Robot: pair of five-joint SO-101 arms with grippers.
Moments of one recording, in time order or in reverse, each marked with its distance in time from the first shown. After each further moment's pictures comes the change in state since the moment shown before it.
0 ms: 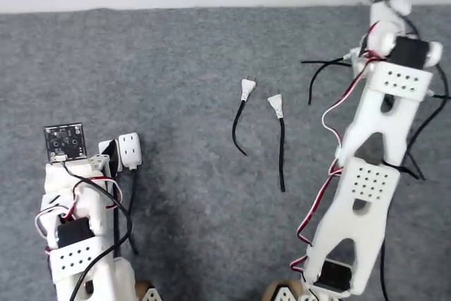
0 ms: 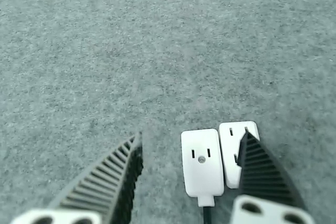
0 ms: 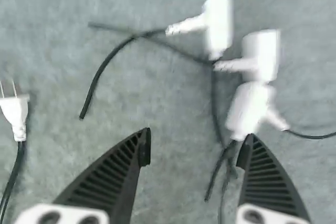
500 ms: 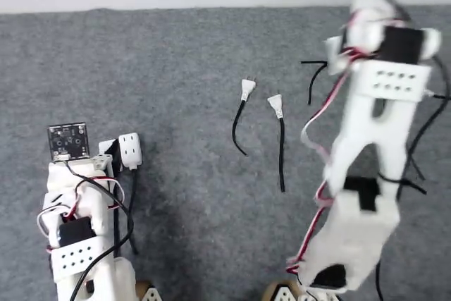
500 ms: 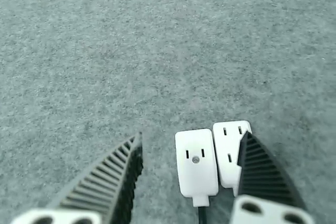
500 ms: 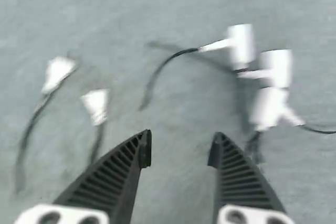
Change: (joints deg) left arm 1.1 0.0 0.0 0.0 0.0; right arm -9.4 -34.8 34.1 0.0 -6.9
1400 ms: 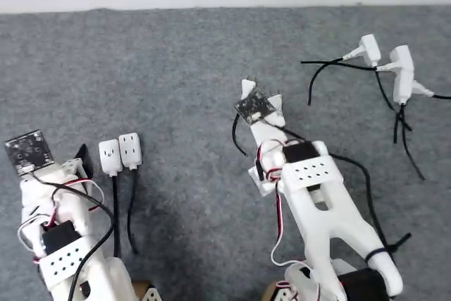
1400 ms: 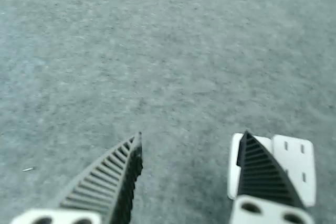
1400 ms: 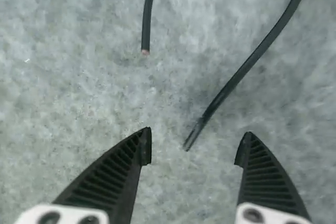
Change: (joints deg) left arm -11.9 0.0 -1.4 2.4 5.5; right arm -21.6 -42.7 104.4 -41.7 -1.1
